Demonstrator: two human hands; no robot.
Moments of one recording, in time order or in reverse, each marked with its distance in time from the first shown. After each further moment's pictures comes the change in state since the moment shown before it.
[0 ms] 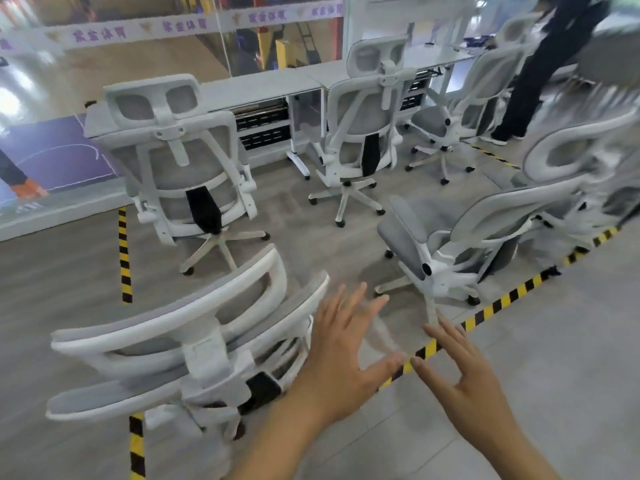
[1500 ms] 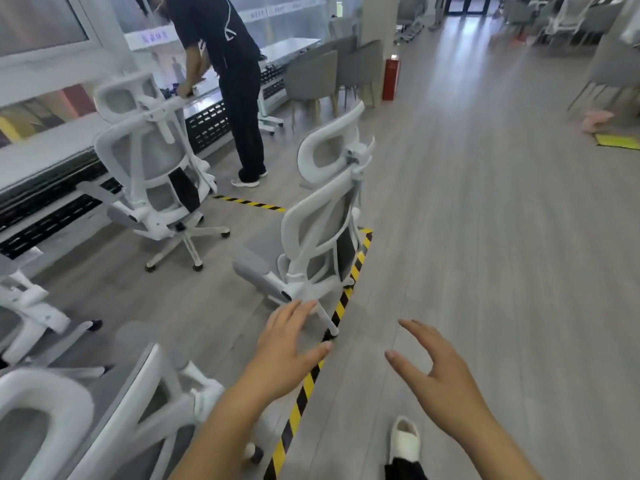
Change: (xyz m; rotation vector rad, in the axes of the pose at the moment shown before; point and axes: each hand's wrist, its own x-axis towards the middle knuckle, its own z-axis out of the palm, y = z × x) left_hand 0.837 0.500 0.619 0.066 -0.452 0.299; right_hand 0.444 0.584 -0.745 0.079 0.446 0.488
